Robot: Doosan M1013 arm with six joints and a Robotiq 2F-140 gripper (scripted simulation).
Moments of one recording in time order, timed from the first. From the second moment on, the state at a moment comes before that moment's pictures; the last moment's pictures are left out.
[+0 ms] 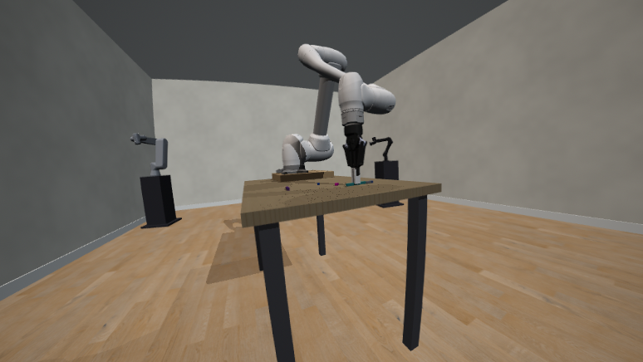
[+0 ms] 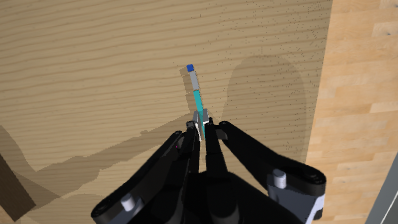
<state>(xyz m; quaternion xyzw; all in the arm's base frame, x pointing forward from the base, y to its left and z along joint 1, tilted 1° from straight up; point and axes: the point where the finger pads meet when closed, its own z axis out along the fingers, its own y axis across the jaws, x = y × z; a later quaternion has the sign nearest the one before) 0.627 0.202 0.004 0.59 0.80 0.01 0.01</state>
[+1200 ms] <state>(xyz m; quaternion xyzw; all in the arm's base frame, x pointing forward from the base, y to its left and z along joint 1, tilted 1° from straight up) 0.627 0.202 0.004 0.59 0.80 0.01 0.01</state>
